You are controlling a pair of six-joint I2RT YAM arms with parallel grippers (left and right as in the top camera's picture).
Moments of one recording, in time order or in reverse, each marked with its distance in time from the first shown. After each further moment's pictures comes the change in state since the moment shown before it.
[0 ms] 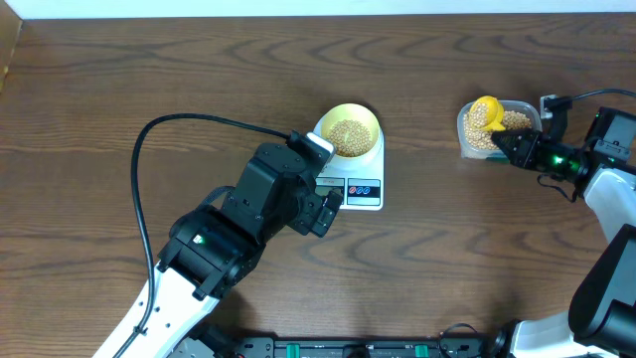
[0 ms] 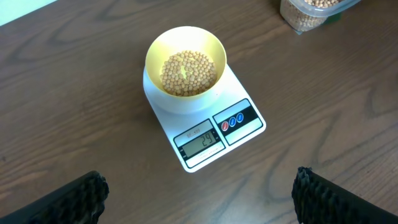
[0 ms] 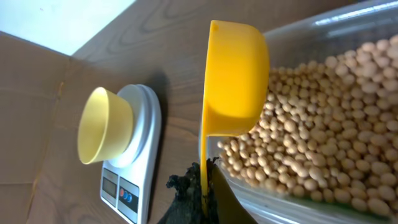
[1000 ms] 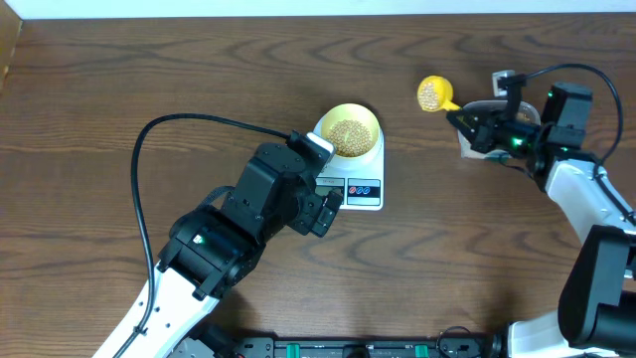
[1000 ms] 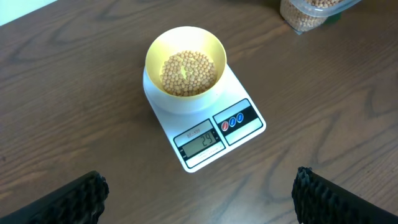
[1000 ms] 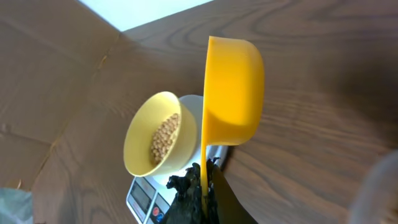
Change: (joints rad) left arm 0.000 0.000 0.000 0.000 0.000 0.000; right arm 0.241 0.000 0.000 0.275 -0.051 0.090
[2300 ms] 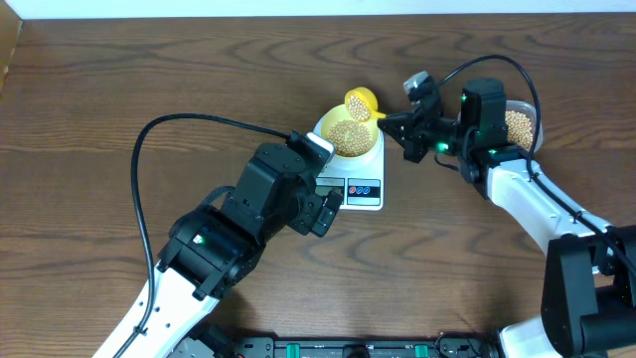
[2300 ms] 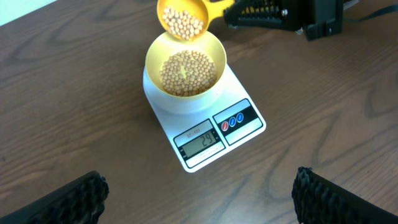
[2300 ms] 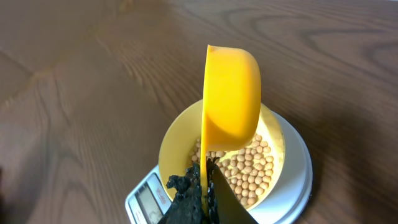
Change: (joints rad) left arm 0.000 0.000 0.000 0.000 0.000 0.000; right arm 0.343 0.000 0.000 0.108 0.173 -0.179
